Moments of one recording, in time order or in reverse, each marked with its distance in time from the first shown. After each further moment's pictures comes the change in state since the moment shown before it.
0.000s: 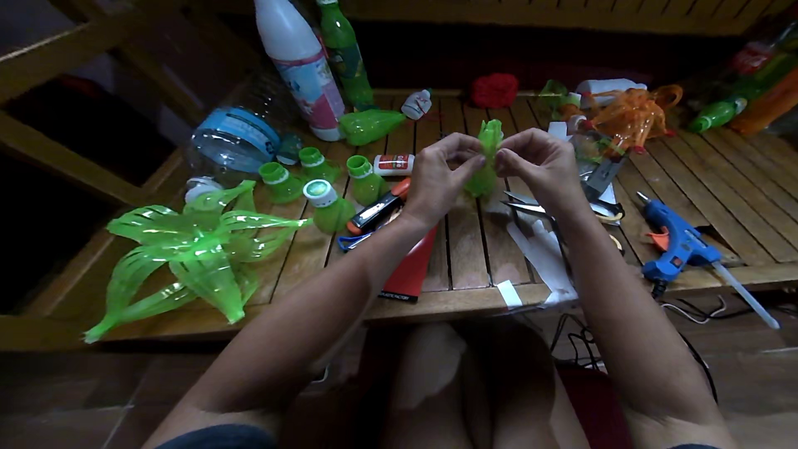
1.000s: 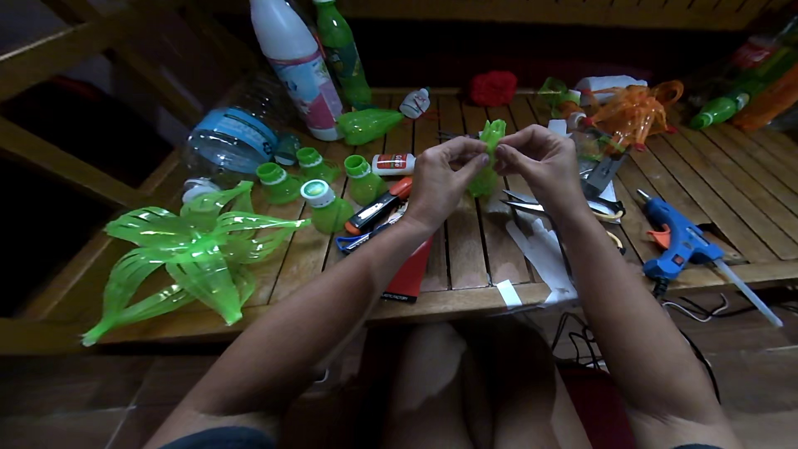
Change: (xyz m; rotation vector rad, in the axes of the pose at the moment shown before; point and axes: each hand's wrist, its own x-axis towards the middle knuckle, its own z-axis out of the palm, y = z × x) left_hand -0.003 0.002 0.006 0.014 0.034 0.046; right_hand 0.000 0.000 0.003 0.029 0.076 0.011
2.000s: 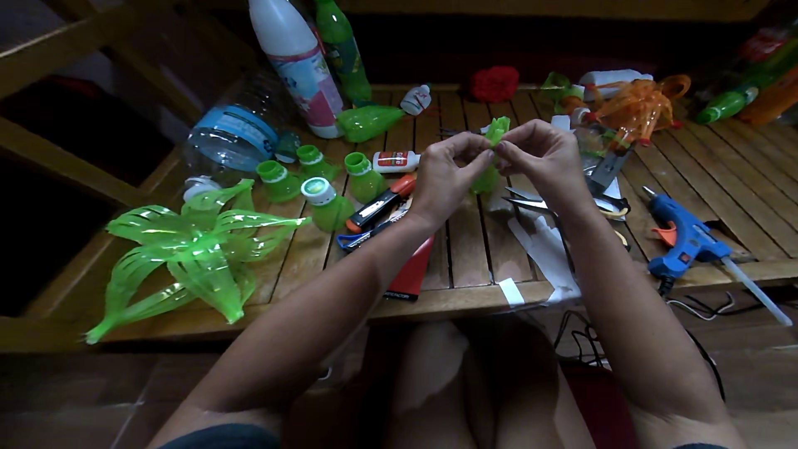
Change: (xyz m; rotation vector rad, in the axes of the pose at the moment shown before) left_hand 0.002 0.002 0.001 0.013 -0.020 0.007; right_hand 0.001 -0.005 0.000 -0.010 -0.026 0.064
